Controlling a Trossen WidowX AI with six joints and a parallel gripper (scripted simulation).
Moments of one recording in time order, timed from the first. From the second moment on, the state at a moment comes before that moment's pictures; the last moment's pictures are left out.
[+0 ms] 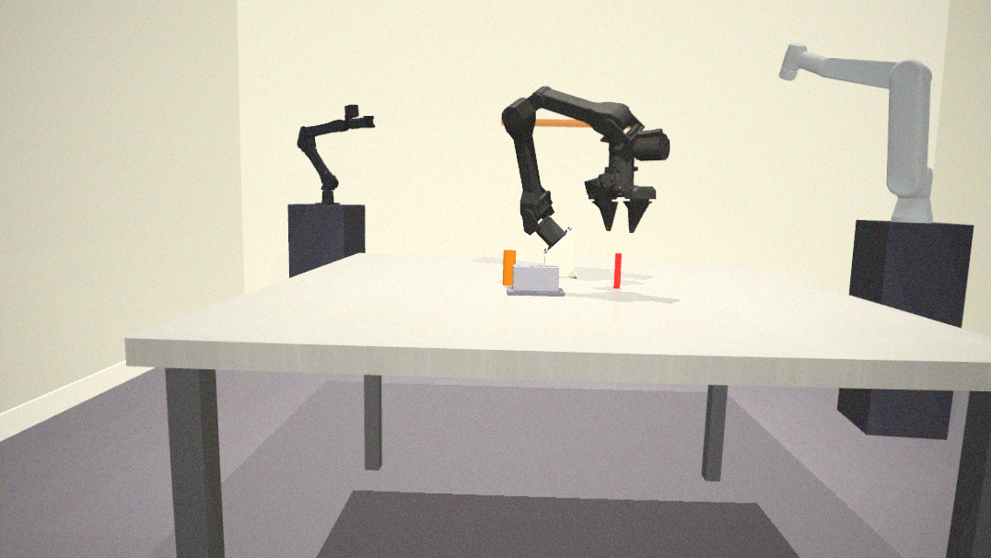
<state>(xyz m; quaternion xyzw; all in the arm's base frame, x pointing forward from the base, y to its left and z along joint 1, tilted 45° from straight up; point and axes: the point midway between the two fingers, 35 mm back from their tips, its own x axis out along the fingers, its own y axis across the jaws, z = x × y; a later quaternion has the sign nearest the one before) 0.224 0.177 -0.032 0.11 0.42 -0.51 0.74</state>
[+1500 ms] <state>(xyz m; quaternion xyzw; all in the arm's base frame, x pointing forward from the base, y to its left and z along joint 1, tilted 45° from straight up) 0.229 0.123 -0.091 0.10 0.42 -0.52 0.74</state>
